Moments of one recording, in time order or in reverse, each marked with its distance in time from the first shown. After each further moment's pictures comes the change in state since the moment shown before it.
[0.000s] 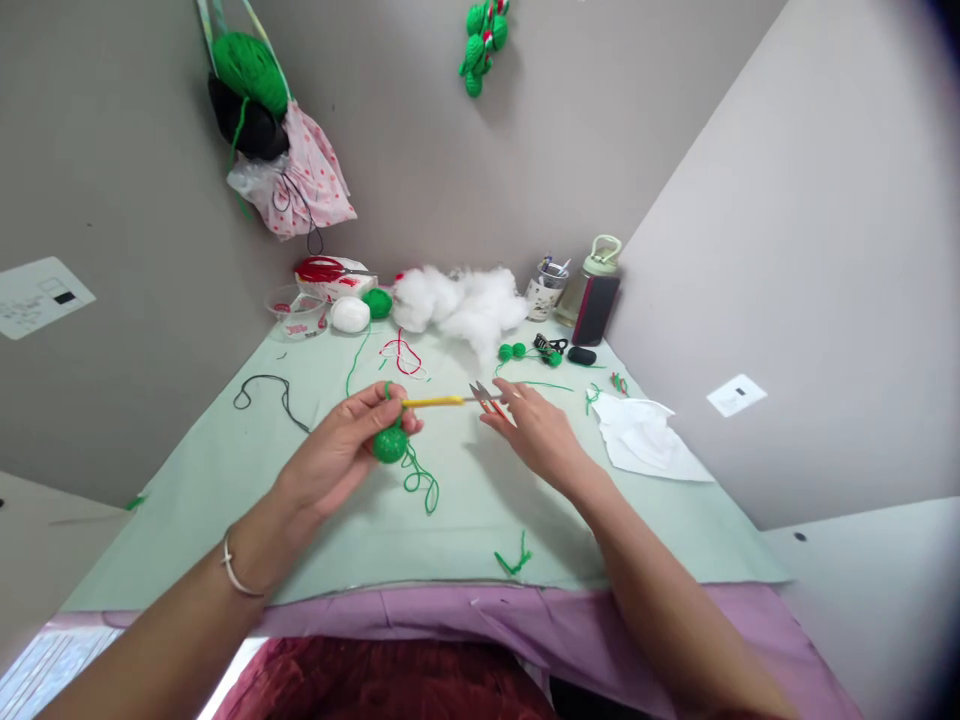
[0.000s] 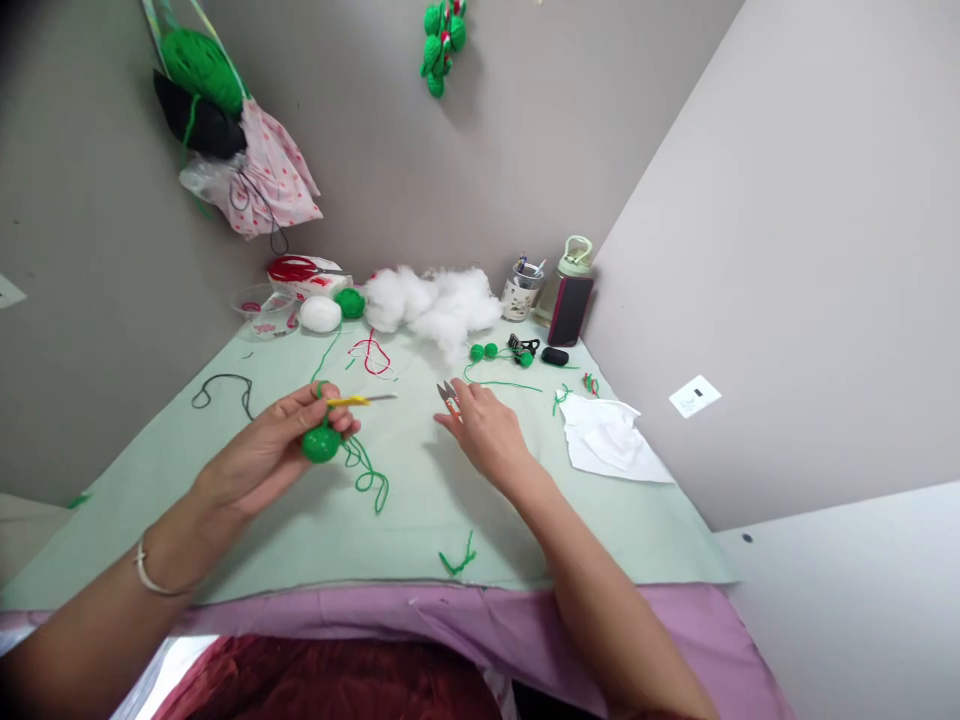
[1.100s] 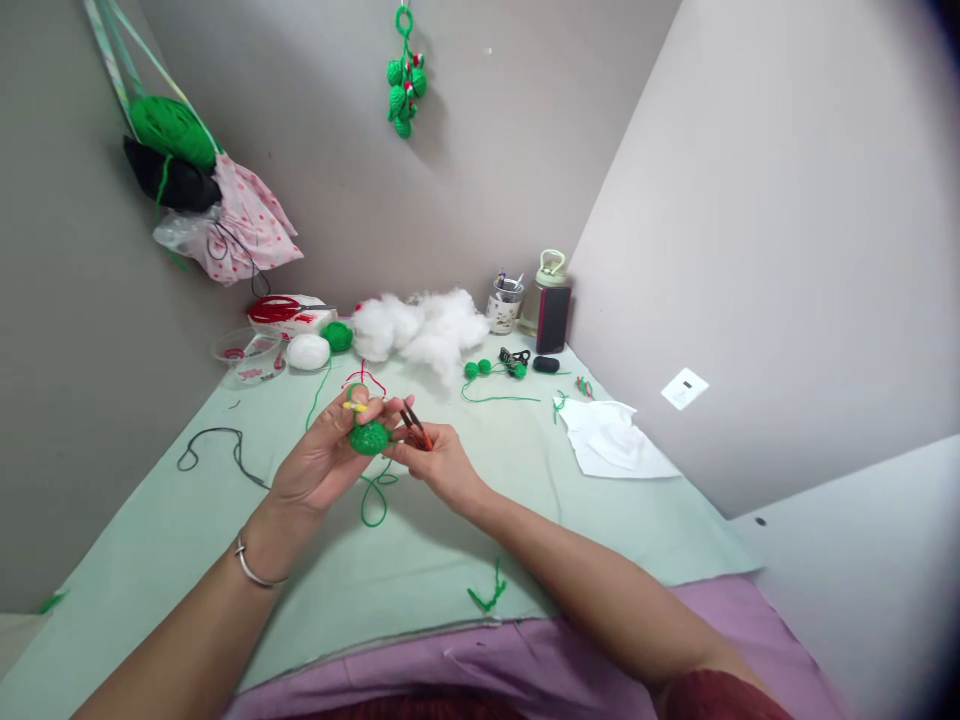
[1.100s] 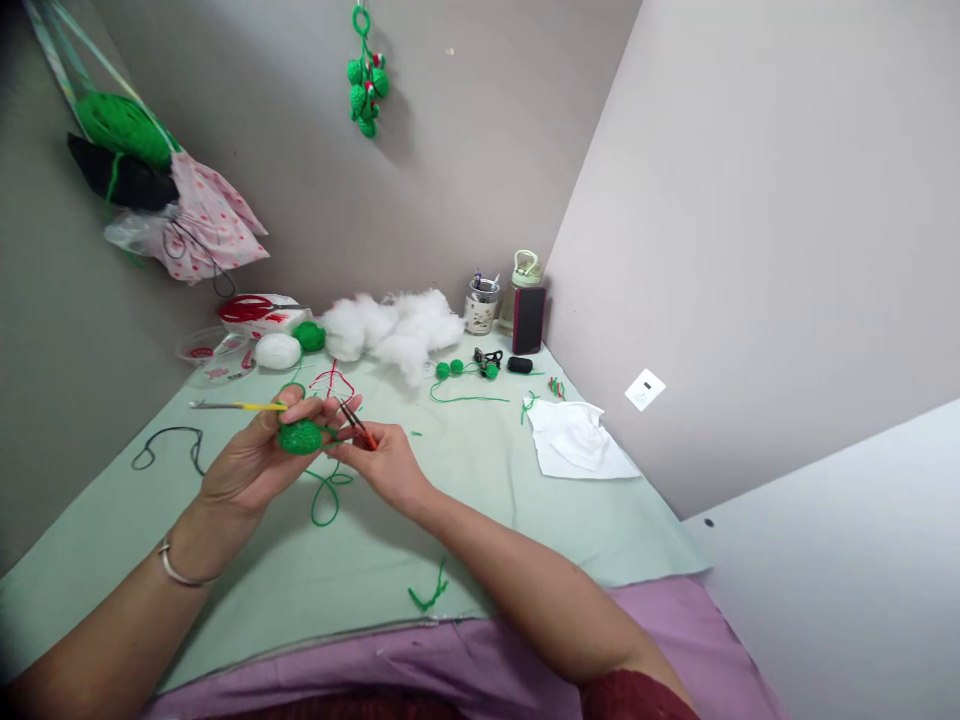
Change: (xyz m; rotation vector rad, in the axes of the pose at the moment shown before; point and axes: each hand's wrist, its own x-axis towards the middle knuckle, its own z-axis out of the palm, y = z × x) left_hand 0.053 -0.007 0.016 -0.208 -0.163 0.105; right_hand 0.025 -0.055 0.035 1.156 -0.099 -0.014
